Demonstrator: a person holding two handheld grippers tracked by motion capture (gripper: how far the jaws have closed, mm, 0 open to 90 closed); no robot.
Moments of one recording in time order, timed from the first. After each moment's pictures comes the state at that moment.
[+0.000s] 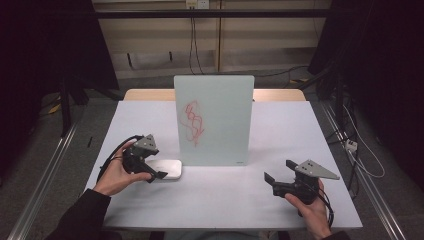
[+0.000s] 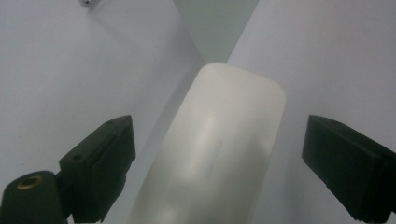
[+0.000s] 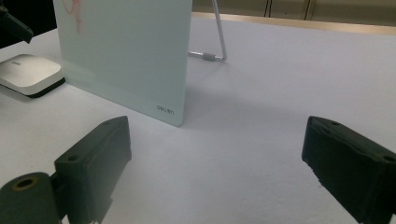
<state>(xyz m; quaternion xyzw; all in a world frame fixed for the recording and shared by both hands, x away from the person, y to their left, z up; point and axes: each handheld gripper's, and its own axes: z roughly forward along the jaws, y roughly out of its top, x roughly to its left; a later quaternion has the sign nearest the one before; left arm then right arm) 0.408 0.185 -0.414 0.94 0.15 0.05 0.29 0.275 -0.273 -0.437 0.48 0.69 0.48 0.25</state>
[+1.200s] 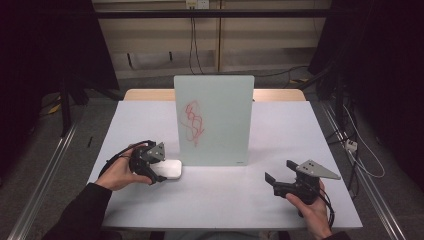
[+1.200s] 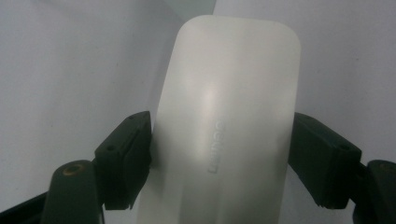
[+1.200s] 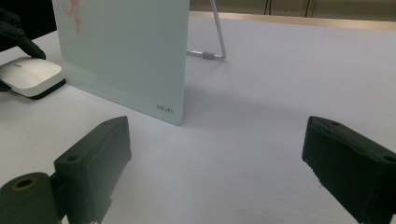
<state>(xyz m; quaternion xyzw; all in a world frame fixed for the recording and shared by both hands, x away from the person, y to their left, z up) 0.411 0.170 -0.429 0.97 0.07 0.06 0.22 0.275 -0.275 -0.438 0.49 0.69 0.48 0.24</state>
